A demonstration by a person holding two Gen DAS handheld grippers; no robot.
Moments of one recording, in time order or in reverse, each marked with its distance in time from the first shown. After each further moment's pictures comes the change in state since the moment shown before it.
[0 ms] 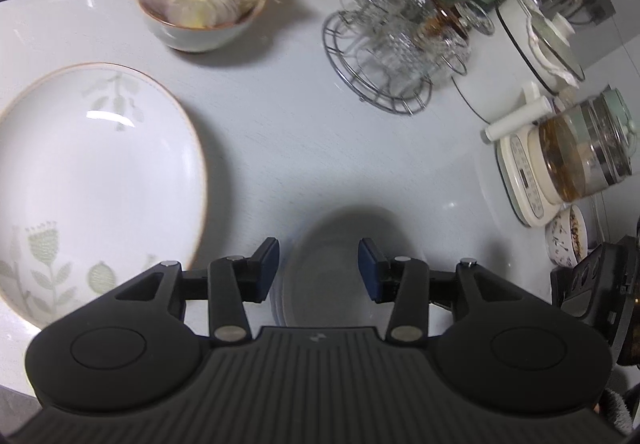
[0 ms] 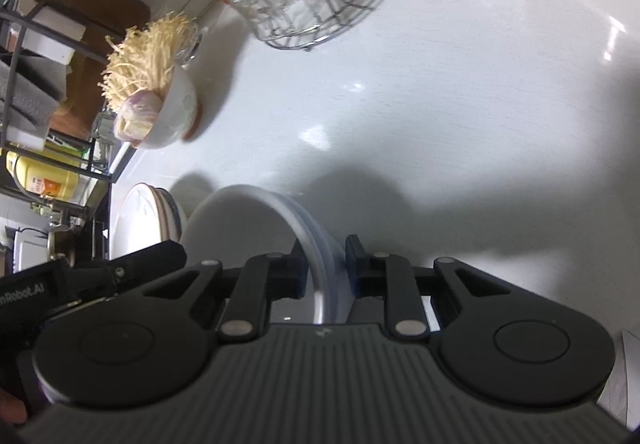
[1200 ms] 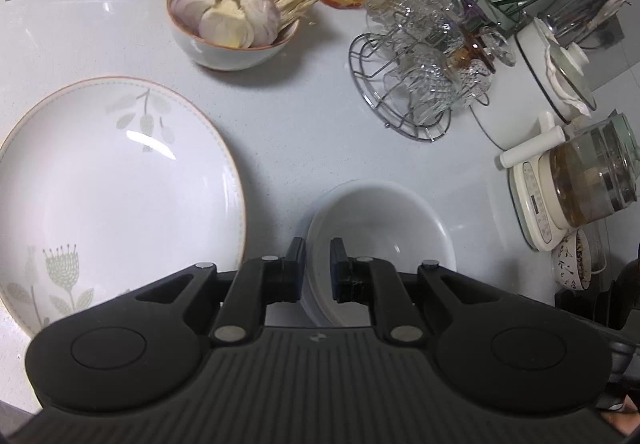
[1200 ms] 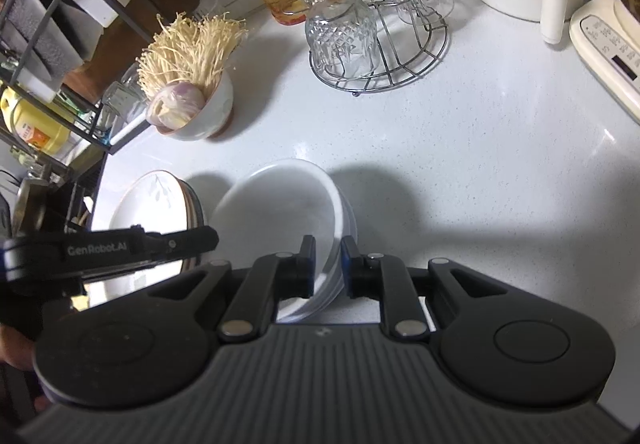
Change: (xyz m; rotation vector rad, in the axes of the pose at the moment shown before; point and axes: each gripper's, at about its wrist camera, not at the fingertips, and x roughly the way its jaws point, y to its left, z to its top) left arm -0.002 0.031 0.012 -0.050 -0.050 0.007; right arm -0.028 0.056 0.004 -0.232 -0.063 -0.094
